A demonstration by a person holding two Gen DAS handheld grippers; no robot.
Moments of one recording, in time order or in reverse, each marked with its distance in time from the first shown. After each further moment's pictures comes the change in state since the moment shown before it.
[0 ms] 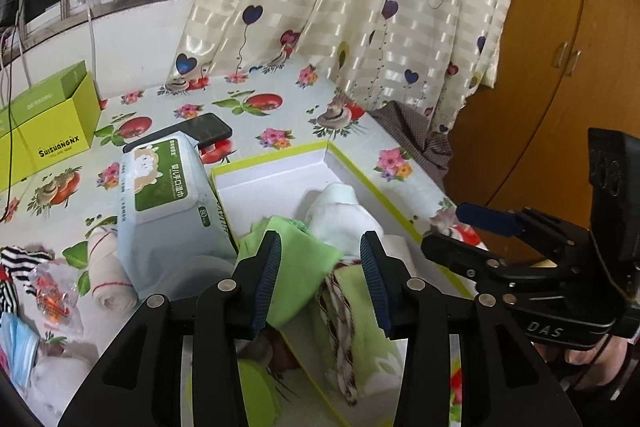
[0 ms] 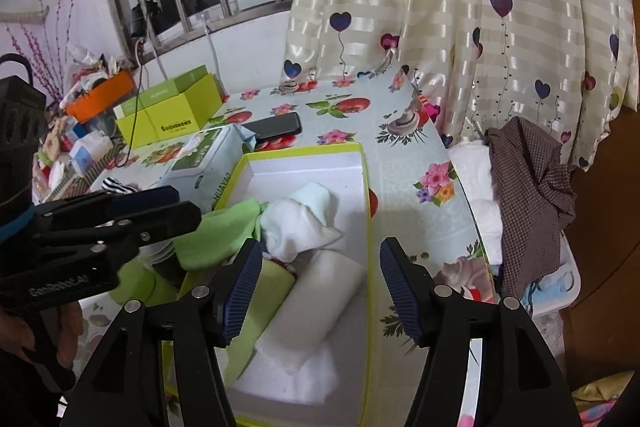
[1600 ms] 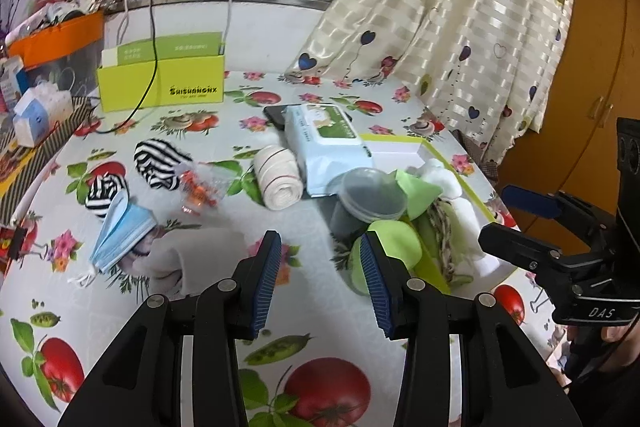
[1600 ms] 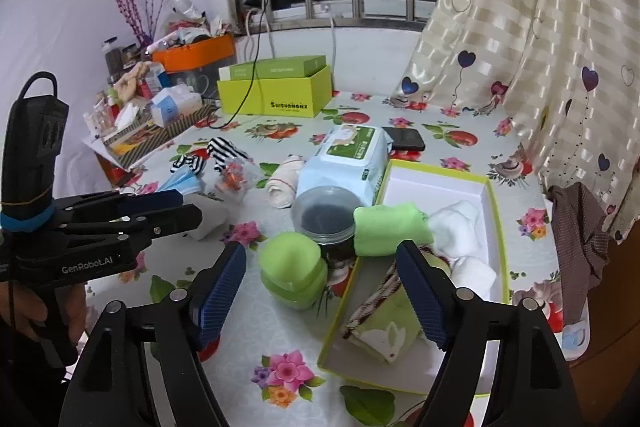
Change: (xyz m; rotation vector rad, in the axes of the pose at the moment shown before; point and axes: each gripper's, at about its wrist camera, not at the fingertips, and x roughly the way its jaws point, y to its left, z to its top) left arm -0.117 0.088 -0.096 -0.208 -0.089 0.171; right arm -0.034 0.137 -0.018 -0.252 -0.003 0.159
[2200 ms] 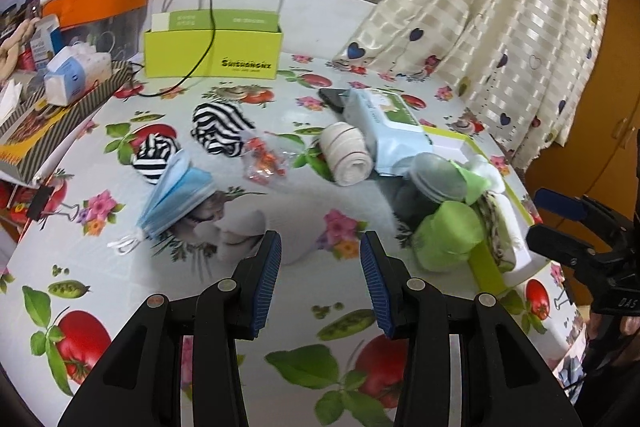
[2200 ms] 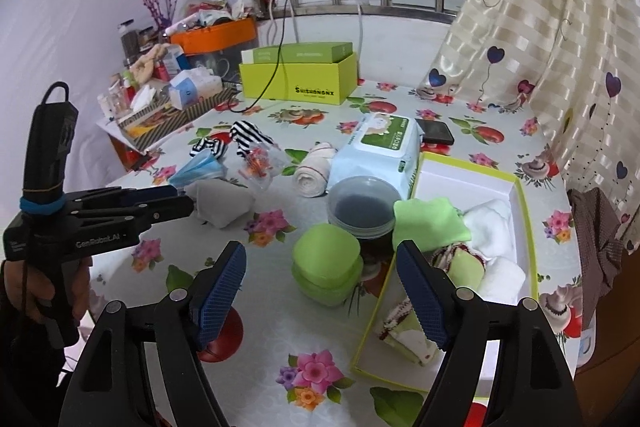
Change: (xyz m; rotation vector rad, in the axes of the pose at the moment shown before) left arm -0.006 0.054 -0.019 -0.091 0.025 0.078; right arm 0.014 0.022 0.001 -0.043 0.039 0.055
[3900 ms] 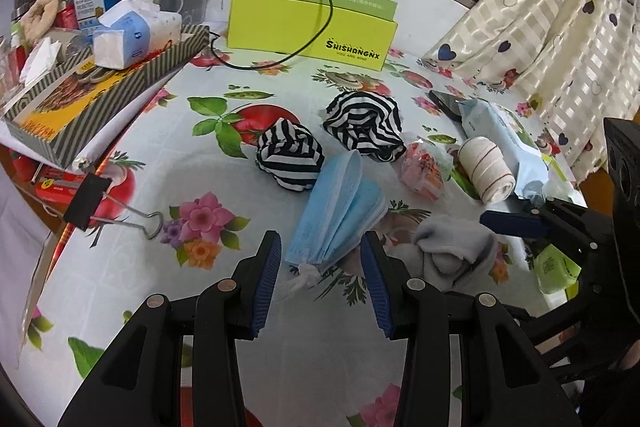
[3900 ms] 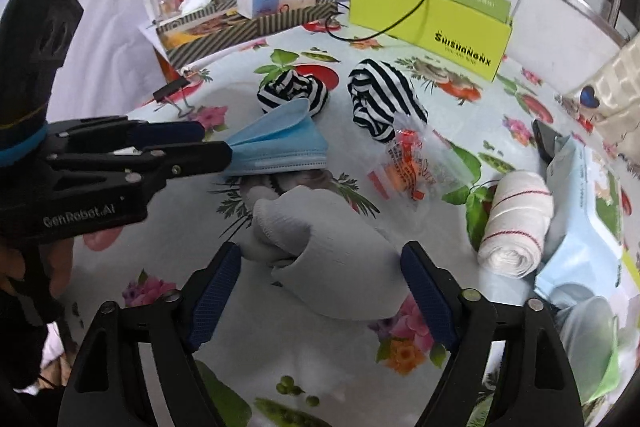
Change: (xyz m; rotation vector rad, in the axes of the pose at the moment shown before) left arm 0.035 0.127 0.012 -0.093 0.046 0.111; right arm 0.183 0.122 0.044 -0.254 0.261 0.167
